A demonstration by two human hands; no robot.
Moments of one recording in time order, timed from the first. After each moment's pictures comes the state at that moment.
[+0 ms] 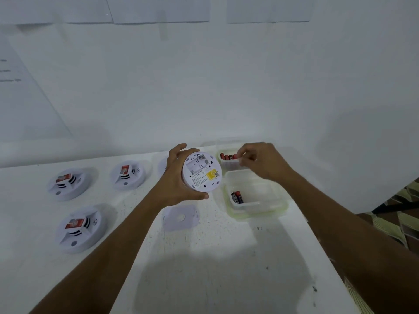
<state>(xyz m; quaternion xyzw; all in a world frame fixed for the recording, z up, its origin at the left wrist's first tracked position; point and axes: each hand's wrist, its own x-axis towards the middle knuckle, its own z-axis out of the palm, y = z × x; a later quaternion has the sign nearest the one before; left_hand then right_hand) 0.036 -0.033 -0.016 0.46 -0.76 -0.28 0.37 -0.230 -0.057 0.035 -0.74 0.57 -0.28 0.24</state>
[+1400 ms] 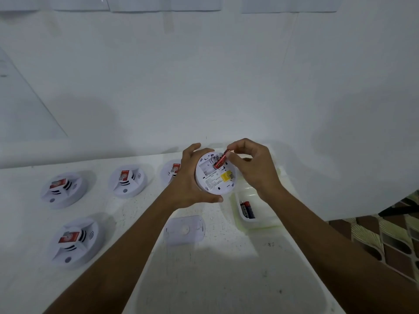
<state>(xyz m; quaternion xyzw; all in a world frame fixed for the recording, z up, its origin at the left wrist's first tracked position) 0.022 -0.064 -0.019 0.45 -0.76 -0.31 0.36 -0.170 -0.068 0.027 -0.60 0.52 -0.49 0.36</state>
